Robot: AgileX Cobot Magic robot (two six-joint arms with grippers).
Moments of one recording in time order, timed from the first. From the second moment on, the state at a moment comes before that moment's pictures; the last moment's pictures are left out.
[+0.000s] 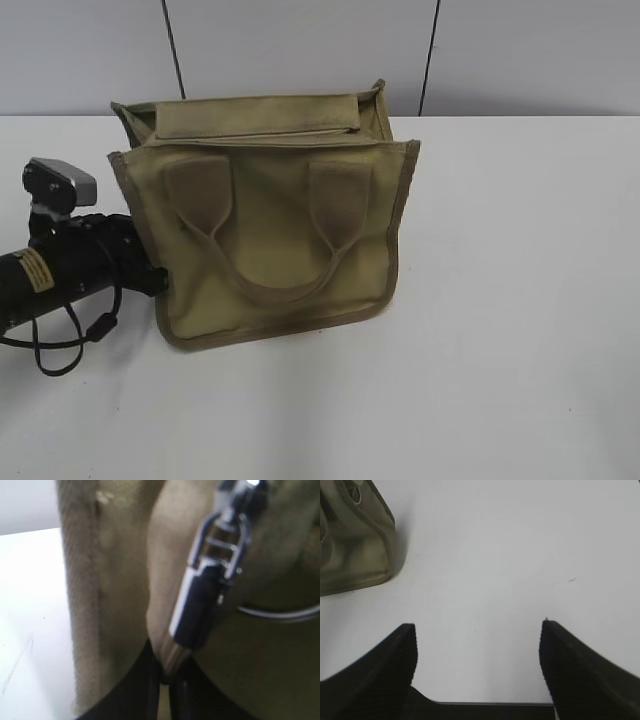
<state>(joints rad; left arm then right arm) -0.16 2.04 -0.54 0.58 -1.21 -0.17 -0.06 -0.01 -0.47 0.21 1.07 -0.07</state>
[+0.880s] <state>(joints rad) -0.16 1.48 -0.58 0.62 -0.43 -0.17 -0.06 -0.01 -0.47 0.21 1.07 -0.07</state>
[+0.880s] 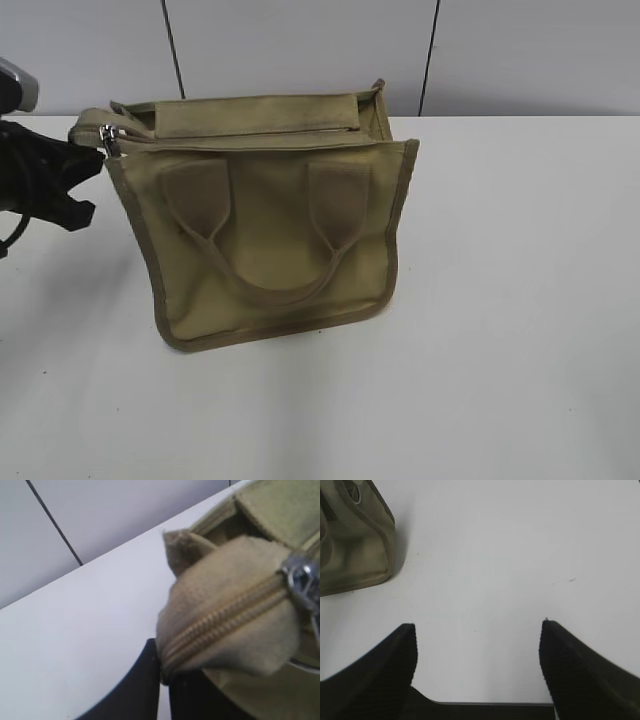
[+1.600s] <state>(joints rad) -0.16 1.34 -0.64 0.64 -0.28 -0.17 -0.06 0.29 -0.58 0.27 0.94 -0.08</state>
